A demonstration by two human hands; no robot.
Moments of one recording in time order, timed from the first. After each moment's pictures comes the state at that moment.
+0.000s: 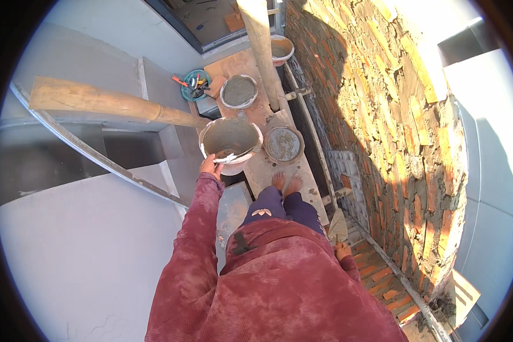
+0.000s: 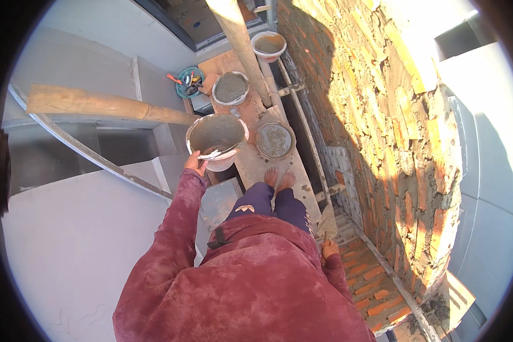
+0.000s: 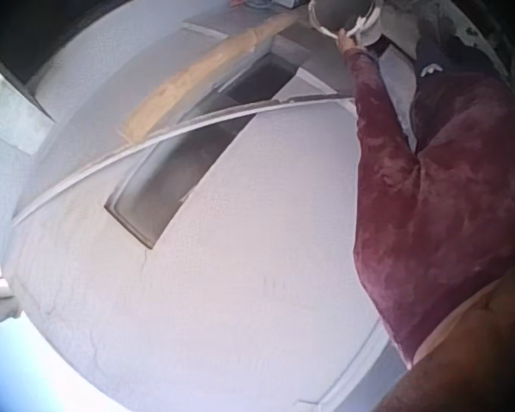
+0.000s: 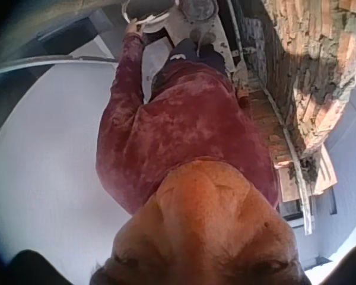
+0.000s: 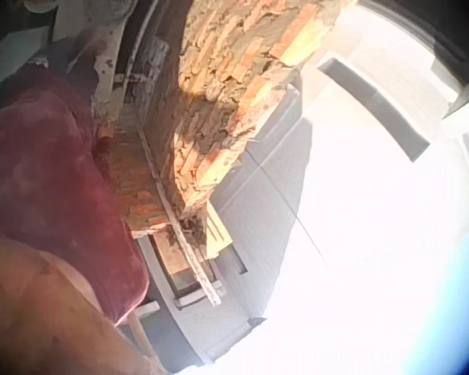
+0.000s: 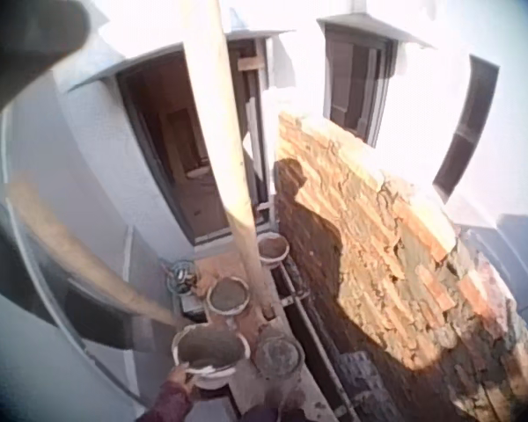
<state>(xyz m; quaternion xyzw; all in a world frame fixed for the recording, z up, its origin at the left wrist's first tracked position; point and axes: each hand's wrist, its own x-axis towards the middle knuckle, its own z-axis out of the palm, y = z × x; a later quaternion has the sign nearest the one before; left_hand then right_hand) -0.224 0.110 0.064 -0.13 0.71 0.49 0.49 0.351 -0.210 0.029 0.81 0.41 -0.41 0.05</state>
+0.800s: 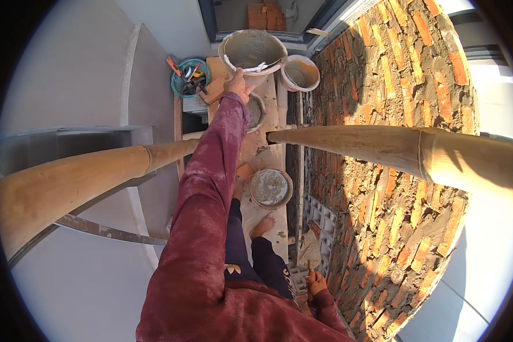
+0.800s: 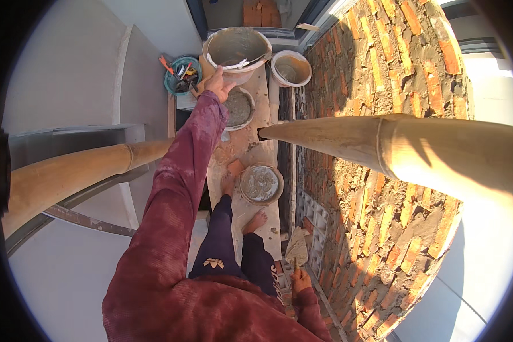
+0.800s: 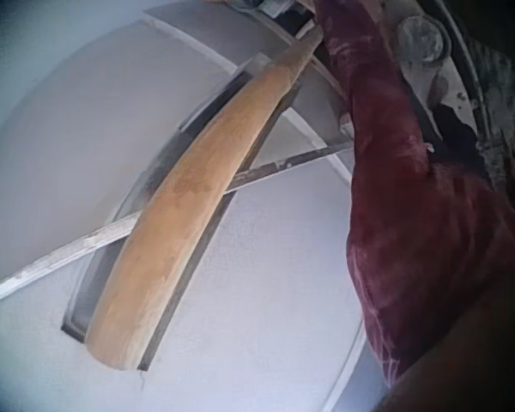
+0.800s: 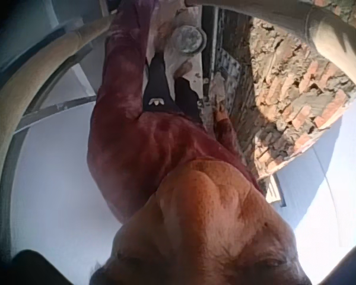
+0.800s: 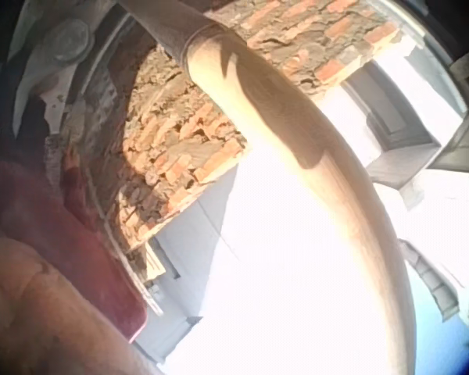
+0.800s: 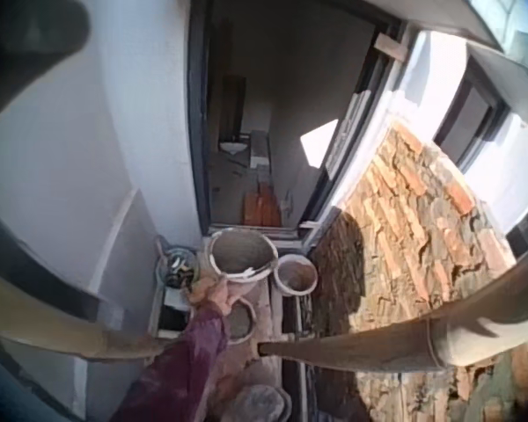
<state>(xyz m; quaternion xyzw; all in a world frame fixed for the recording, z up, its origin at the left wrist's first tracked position) -0.295 0.549 -0.010 -0.11 0.52 0.65 0.54 0.228 0.048 0.085 0.78 0.34 -0.52 0.10</state>
